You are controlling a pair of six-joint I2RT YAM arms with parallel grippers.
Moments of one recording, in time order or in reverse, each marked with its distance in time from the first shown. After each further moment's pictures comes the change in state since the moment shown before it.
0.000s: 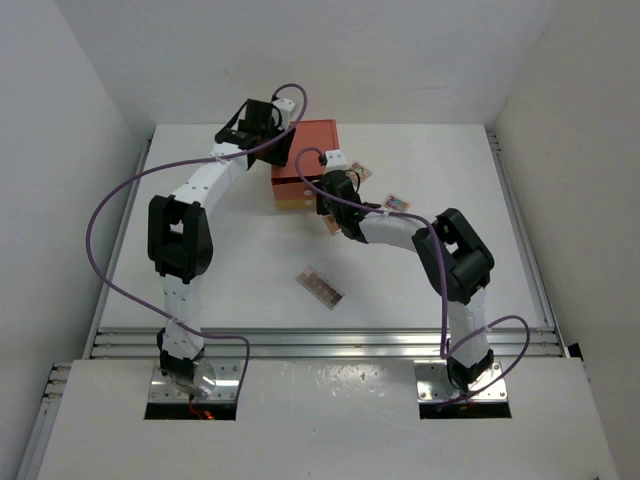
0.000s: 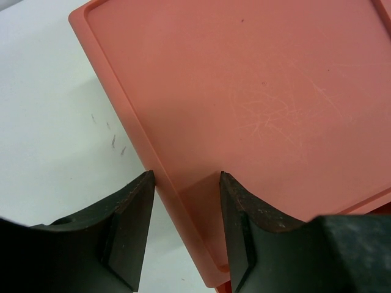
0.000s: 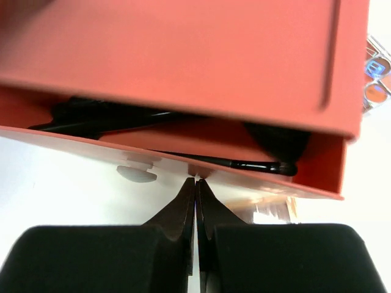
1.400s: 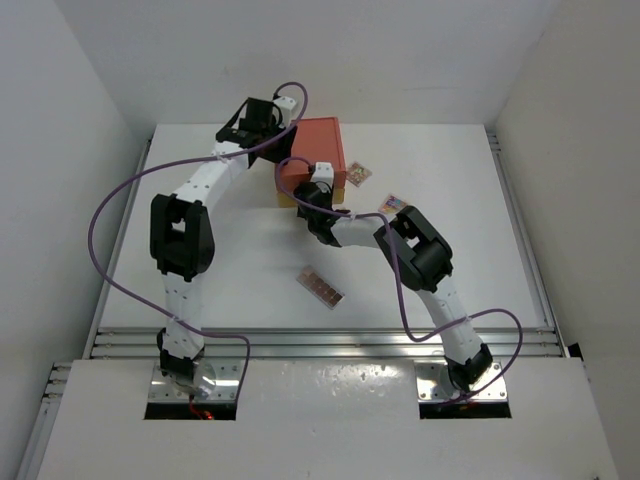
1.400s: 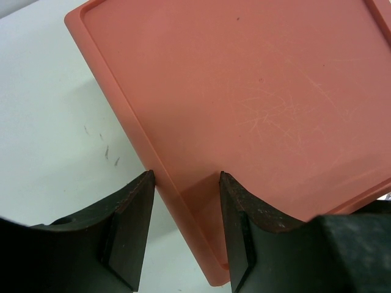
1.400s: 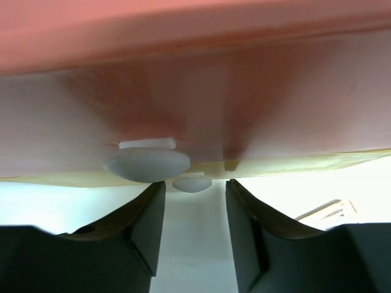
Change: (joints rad) left arm 0.000 0.024 0.028 0.009 0.037 -0.003; right arm 0.068 0.307 0.241 -0.010 0.295 0.188
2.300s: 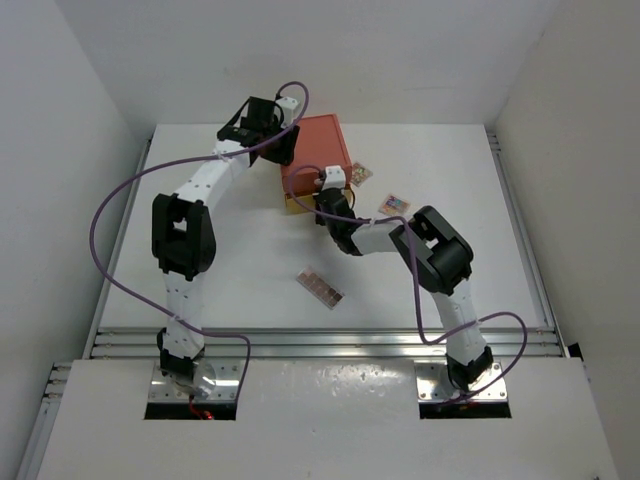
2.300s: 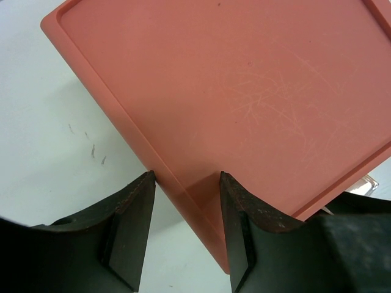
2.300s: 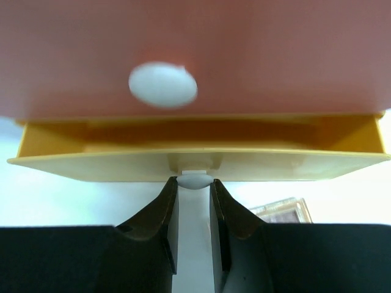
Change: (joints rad) left arm 0.000 0.016 0.036 -0.044 0.027 -0.010; right arm -0.045 -0.118 -0.253 0.248 -0.159 -0.183
